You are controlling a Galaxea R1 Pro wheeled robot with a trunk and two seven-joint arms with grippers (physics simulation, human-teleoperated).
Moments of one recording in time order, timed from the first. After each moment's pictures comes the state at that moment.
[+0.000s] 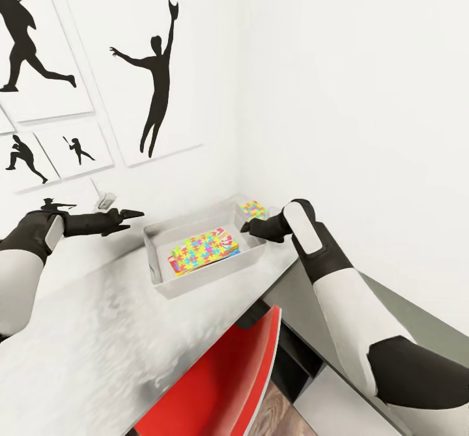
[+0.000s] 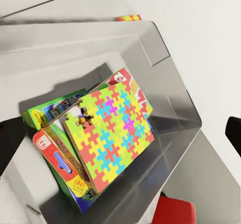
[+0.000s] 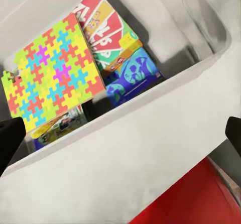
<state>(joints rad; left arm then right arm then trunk) -1.28 0.35 0.34 -0.39 -0.11 0.83 -0.95 -1.09 0.14 0.18 -0.95 -0.92 1.05 -0.59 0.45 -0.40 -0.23</state>
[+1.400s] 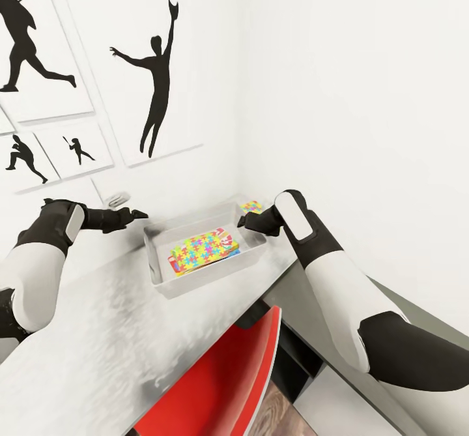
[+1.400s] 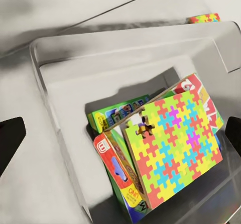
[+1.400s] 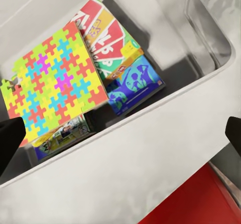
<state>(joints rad) -1.28 0.25 0.34 -0.49 -0.11 0.88 -0.55 -1.20 0.17 0.19 -0.80 -0.92 1.00 -0.62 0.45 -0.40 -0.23</state>
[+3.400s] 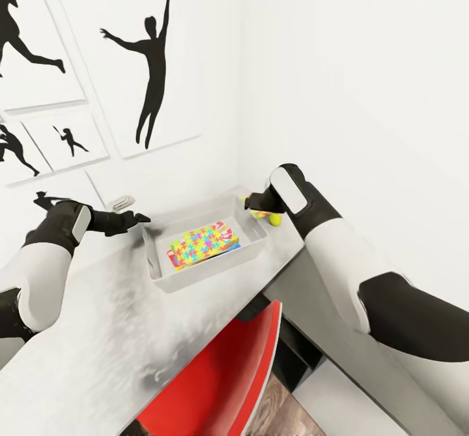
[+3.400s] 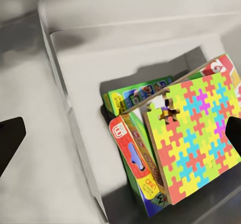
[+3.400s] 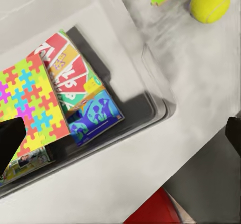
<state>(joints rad) -1.28 0.23 0.34 -0.48 -0.12 0.91 -0.47 -1.38 0.17 0.26 -0.65 -0.82 1.00 -0.62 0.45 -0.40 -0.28</state>
